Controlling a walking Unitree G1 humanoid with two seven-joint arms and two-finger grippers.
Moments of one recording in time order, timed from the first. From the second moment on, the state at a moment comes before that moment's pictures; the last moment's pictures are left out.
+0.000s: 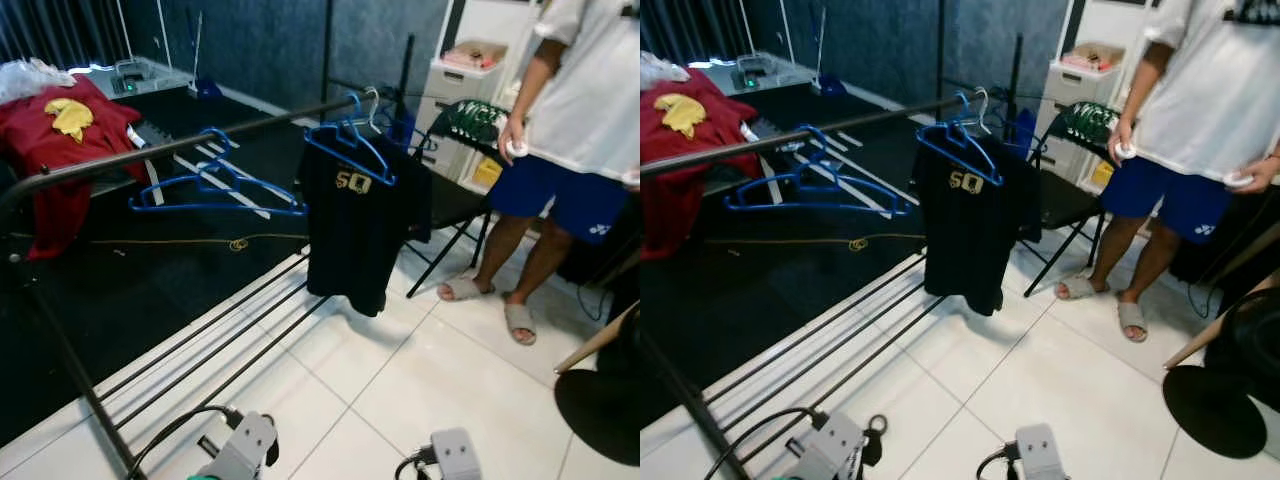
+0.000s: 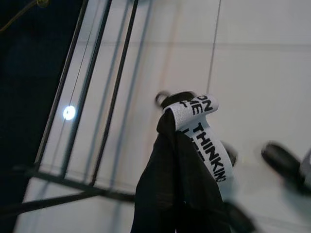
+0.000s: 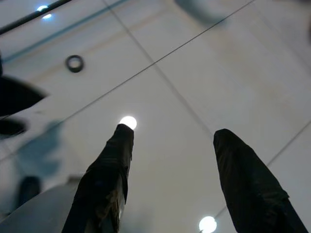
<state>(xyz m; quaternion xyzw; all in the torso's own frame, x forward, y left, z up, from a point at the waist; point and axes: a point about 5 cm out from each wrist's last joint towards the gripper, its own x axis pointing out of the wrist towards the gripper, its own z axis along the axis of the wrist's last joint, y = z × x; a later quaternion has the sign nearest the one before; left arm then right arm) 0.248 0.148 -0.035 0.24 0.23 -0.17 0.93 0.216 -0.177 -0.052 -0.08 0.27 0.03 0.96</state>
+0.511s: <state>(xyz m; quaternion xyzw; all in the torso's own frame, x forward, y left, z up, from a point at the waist) 0.254 0.145 -0.030 0.20 0.22 -0.17 0.94 0.226 -0.179 -0.042 -0.09 0.24 0.03 0.97</state>
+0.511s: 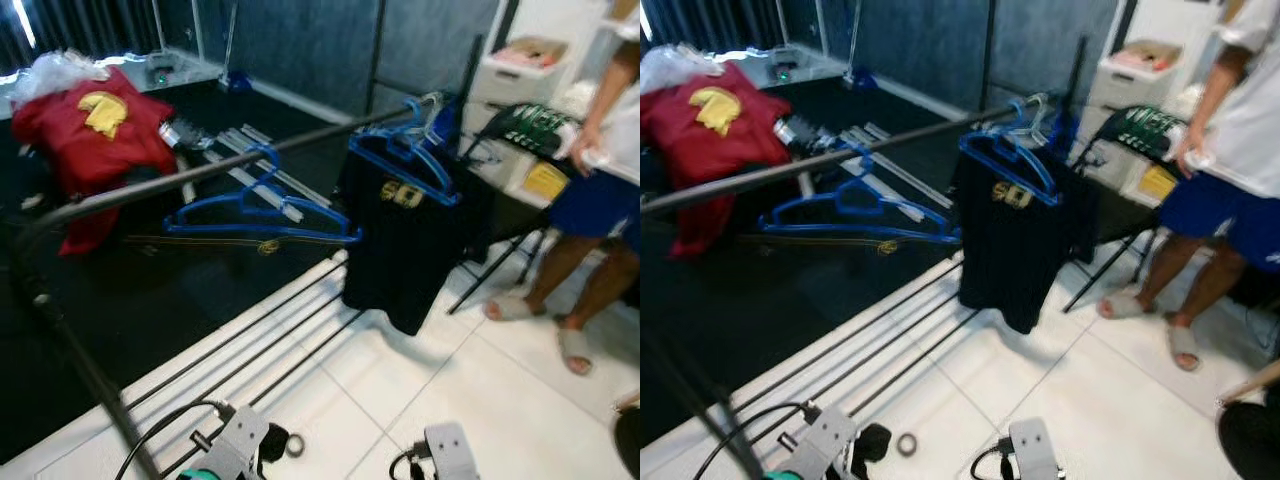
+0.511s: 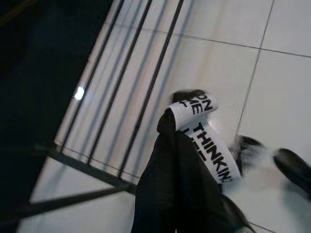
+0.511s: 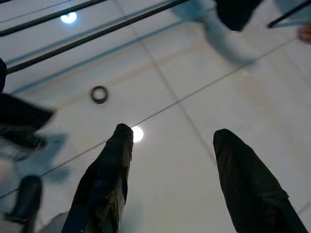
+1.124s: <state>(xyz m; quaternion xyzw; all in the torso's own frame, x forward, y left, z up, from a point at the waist) 0.301 0.110 0.076 0.07 -0.01 -0.20 0.98 0.263 -0.170 0.042 -0.10 -0.02 0.04 0.99</state>
